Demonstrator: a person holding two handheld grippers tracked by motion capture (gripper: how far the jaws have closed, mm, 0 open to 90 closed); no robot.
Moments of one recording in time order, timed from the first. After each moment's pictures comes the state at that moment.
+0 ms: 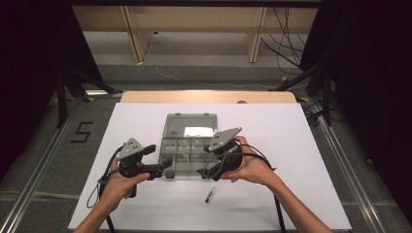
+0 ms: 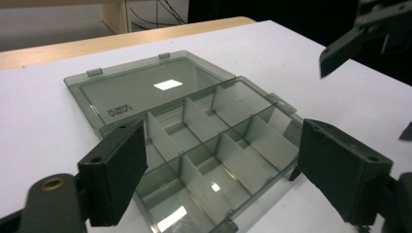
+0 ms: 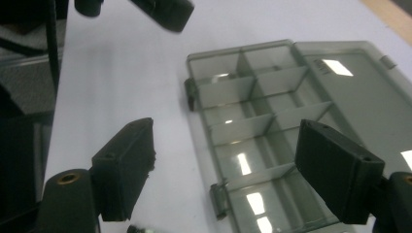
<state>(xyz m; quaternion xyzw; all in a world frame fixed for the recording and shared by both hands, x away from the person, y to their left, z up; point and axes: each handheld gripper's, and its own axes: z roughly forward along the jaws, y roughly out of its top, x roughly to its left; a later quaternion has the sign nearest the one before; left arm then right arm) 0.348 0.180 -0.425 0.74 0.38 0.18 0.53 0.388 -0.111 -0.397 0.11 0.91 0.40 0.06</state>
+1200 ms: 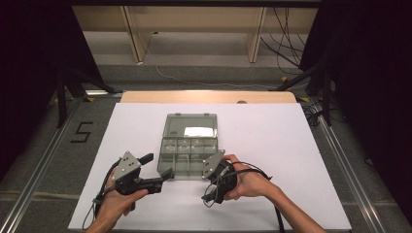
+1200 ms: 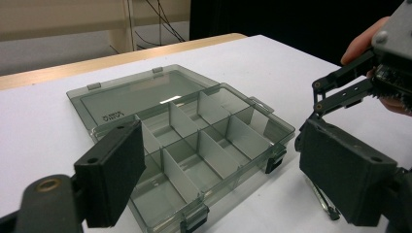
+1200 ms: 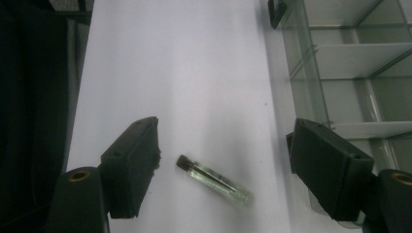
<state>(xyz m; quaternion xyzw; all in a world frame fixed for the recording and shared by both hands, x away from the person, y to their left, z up) 0.309 0.176 -0.425 0.72 0.37 0.21 0.55 0.362 -0.099 -0.438 0.02 0.96 0.28 0.01</state>
